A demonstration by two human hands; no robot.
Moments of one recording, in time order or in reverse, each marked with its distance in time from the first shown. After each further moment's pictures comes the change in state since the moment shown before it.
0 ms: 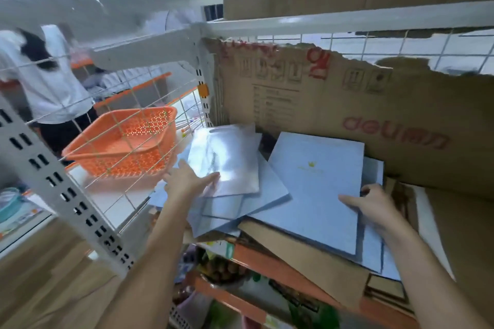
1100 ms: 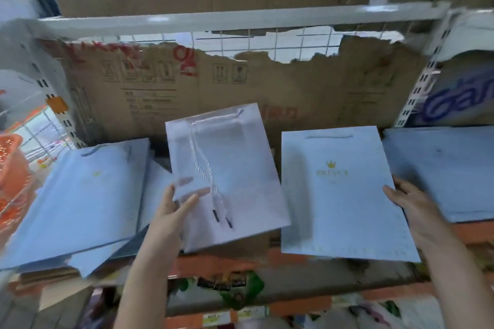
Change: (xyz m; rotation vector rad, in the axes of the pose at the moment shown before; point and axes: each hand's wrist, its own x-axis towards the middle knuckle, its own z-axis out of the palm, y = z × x) left_hand -0.160 0.082 0.039 -1.204 -0.697 0.390; right_hand -0.144 0.121 -0.183 0.740 0.326 -0.096
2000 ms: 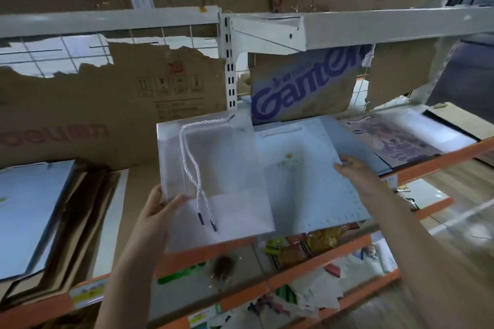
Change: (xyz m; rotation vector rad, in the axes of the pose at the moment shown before) left_hand -0.018 -0.069 0.372 -0.044 -0.173 -0.081; right_hand 0.097 -0.080 -0.343 -0.339 0.179 0.042
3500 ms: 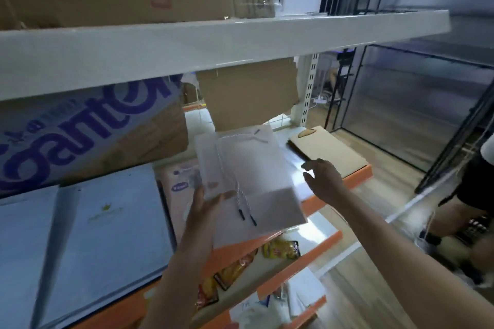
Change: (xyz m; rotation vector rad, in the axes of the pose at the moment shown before) left_hand 0.121 -0.135 0.593 0.140 -0.126 -0.168; right_hand 0.240 0.045 -0.428 -0.916 0.254 -0.285
